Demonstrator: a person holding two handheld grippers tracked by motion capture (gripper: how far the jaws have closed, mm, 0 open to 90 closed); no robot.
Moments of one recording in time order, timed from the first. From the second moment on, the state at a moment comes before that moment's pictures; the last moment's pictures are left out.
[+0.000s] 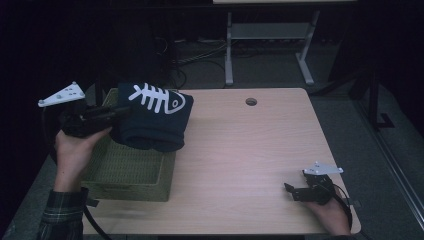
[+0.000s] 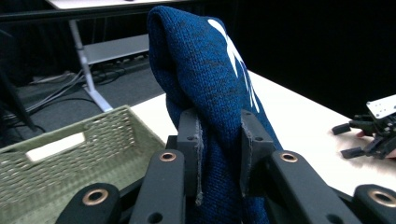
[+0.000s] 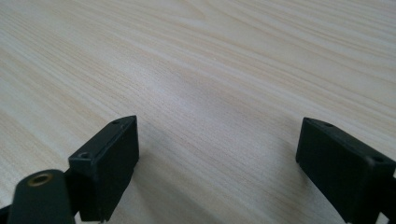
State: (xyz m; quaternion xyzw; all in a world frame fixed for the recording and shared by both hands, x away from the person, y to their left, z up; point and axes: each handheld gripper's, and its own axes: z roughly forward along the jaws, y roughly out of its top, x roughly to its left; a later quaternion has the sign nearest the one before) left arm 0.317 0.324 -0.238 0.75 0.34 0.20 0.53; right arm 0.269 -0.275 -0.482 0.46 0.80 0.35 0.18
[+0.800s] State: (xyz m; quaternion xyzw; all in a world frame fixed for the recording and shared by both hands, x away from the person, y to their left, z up) left arm 0.313 0.378 -0.264 0.74 0.40 0.22 0.49; right arm 0.270 -0.275 -0.482 0.46 0.80 0.35 0.18
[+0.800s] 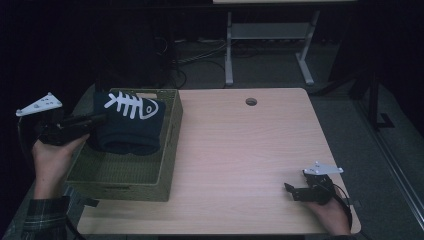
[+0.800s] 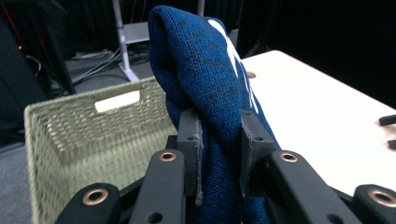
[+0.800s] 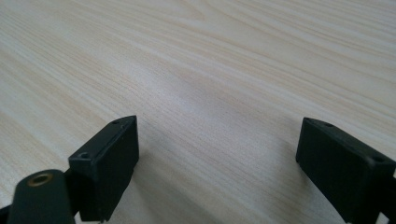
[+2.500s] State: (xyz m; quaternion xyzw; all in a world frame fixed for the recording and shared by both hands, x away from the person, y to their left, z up) left arm 0.374 0.388 -0.360 0.77 0.48 0.15 0.39; right arm 0.270 -0.275 -0.482 0.46 0.80 0.35 0.18
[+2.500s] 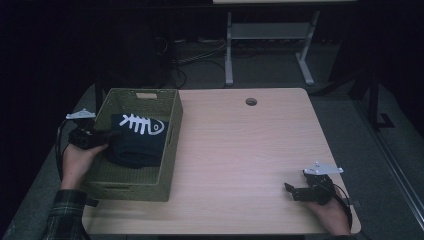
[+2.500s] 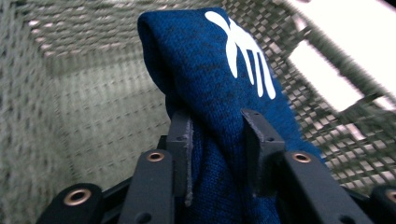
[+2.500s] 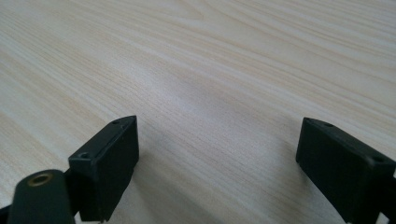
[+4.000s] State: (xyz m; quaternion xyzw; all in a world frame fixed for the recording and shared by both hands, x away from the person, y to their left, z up) left arm 0.352 0.284 -0.321 0.78 0.41 0.18 0.44; right arm 0.270 -0.275 -0.482 0.46 0.80 0.35 0.18
